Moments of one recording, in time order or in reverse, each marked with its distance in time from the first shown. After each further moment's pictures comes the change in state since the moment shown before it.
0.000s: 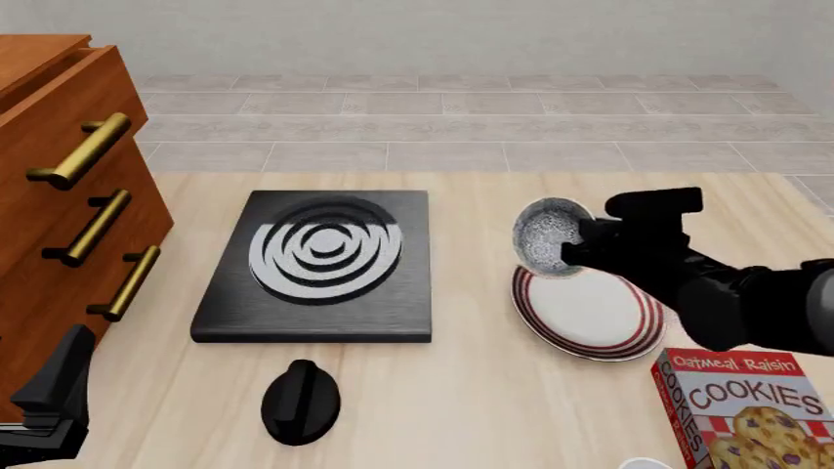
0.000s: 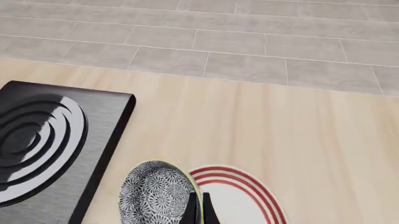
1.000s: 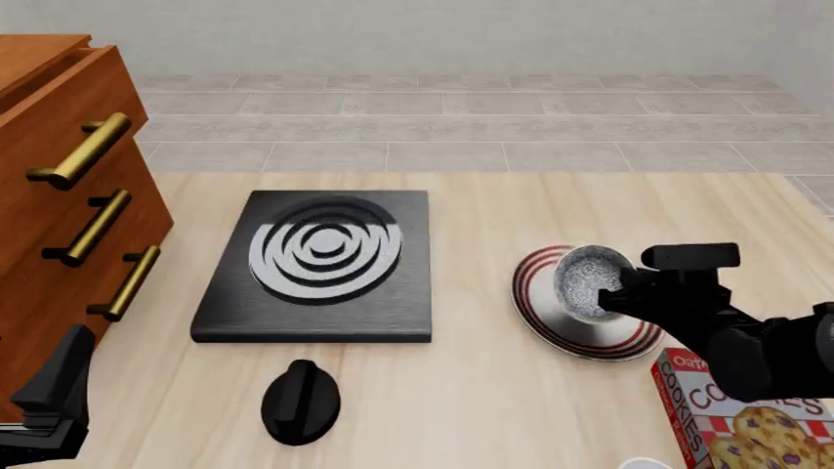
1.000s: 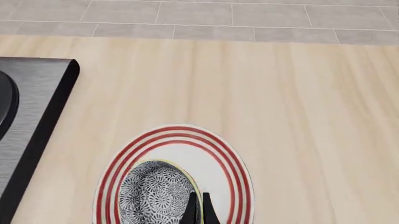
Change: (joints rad) left arm 0.000 0.000 0.000 0.000 0.000; right arm -0.143 0.071 0.175 -0.156 -0.039
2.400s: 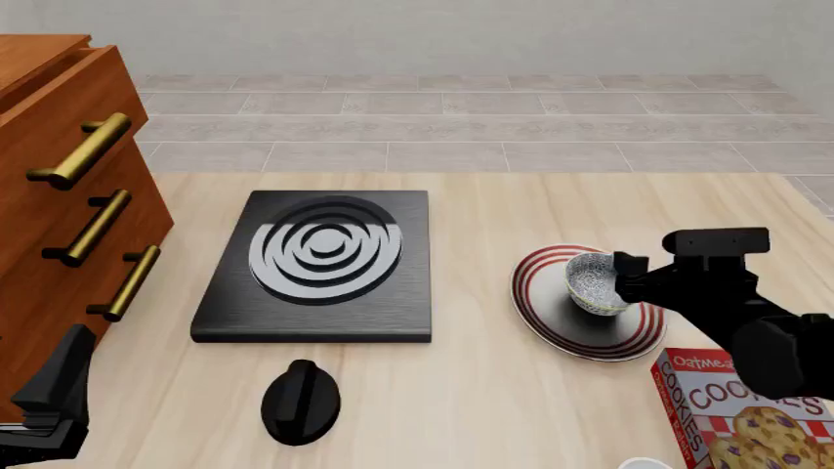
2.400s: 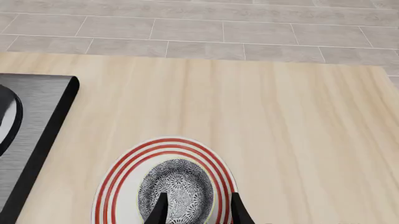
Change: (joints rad) left arm 0.000 0.000 0.000 0.000 0.000; right arm -0.029 -0.129 0.000 0.071 -0.032
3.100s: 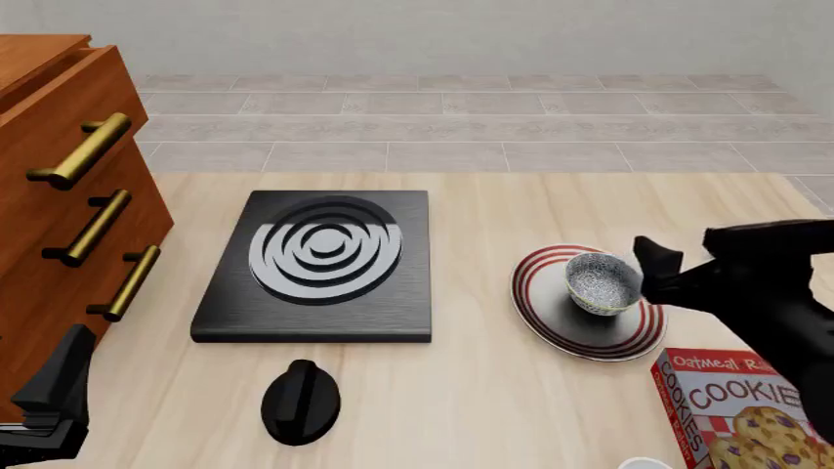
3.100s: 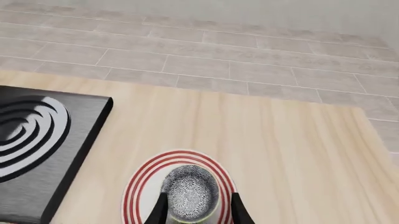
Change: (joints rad) left arm 0.000 0.000 0.000 0.000 0.000; right arm 0.053 -0.400 0.088 0.158 -0.039
